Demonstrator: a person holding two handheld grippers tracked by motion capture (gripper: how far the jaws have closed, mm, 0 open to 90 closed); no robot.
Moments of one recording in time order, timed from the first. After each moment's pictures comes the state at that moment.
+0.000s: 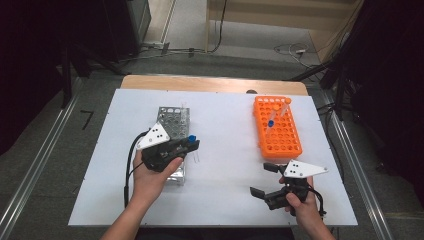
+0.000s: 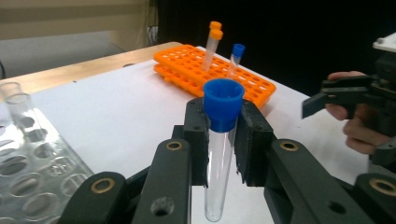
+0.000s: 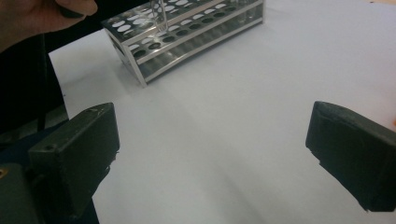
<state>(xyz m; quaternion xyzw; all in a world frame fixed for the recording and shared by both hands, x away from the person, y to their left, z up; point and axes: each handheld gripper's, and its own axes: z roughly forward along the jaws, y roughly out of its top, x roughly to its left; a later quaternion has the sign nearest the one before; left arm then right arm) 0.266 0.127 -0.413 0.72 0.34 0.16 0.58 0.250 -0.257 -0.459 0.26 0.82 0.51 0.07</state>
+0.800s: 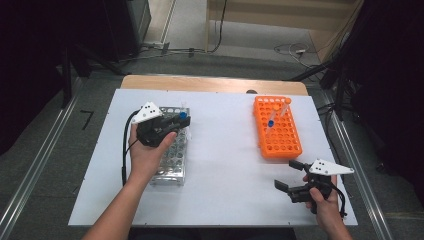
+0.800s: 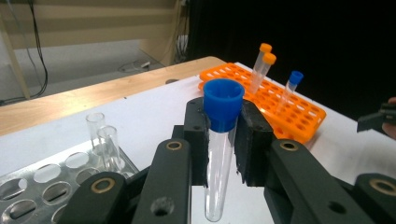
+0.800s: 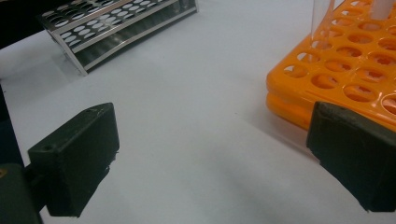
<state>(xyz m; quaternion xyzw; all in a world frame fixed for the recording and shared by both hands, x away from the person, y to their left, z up) 0.315 0.149 -0.401 0.70 0.38 0.19 0.58 0.265 -0.321 -0.472 0.32 0.80 0.50 0.11</state>
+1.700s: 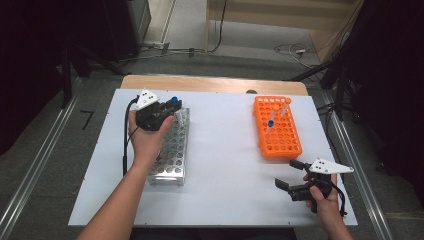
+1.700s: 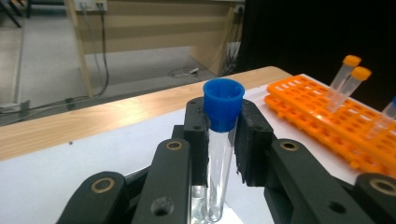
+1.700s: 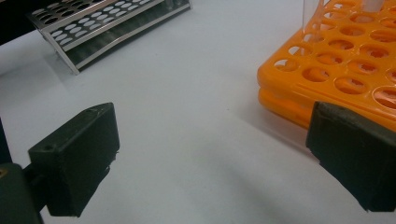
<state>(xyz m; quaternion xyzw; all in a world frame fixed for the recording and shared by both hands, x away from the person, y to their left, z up) 0.356 0.159 -0.410 0.67 0.43 0.27 0.54 0.270 -0.323 -0.477 0.33 0.80 0.50 0.11</state>
